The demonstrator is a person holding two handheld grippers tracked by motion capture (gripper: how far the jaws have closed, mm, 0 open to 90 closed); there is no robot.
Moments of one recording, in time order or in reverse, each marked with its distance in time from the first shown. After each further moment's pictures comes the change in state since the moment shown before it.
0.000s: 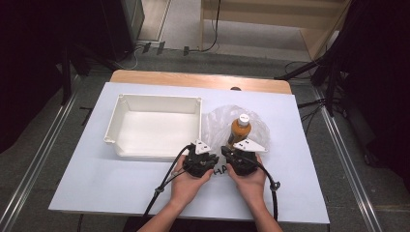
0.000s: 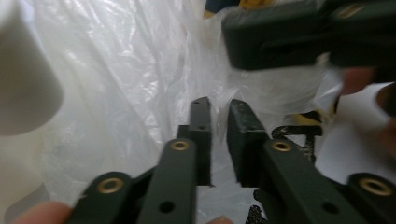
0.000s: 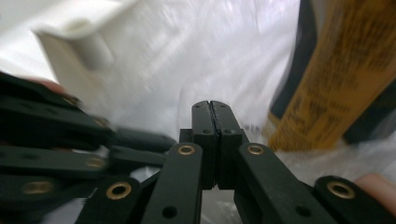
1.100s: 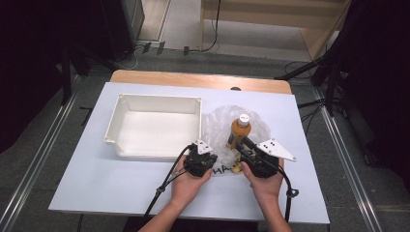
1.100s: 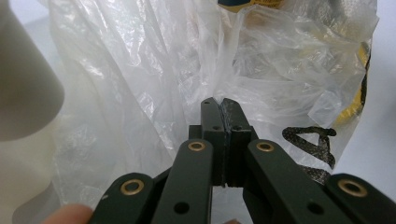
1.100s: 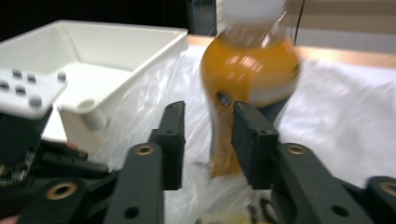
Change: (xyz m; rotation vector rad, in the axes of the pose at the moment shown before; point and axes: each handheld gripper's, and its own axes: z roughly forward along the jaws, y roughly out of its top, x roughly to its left) left arm -0.003 0.001 0.010 0.043 0.064 0.023; right arm -0.013 0.020 -0.066 -0.250 -0.094 0.014
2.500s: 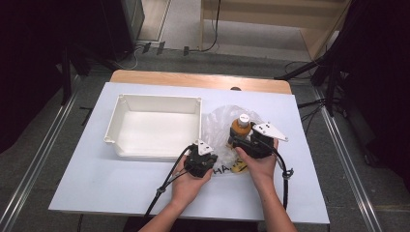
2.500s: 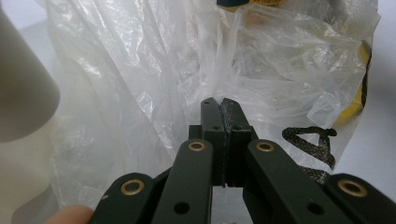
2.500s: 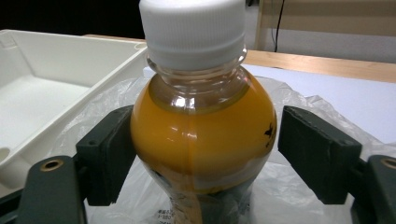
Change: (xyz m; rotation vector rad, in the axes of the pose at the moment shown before) left arm -0.001 0.000 0.000 -0.004 0.004 0.008; right arm -0.016 0.012 0.051 0.019 -0.057 0.011
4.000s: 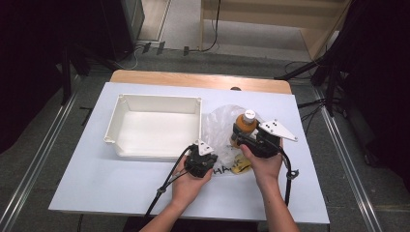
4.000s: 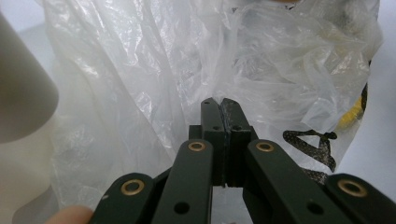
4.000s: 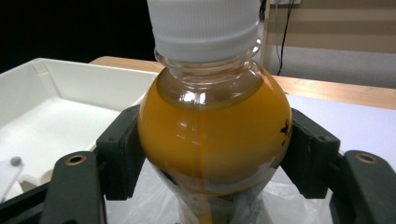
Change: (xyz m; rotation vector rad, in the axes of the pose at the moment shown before) left arm -0.001 0.000 0.000 -0.002 0.008 -0.003; right arm 0.004 0.026 -0.028 -0.061 0.034 0.002
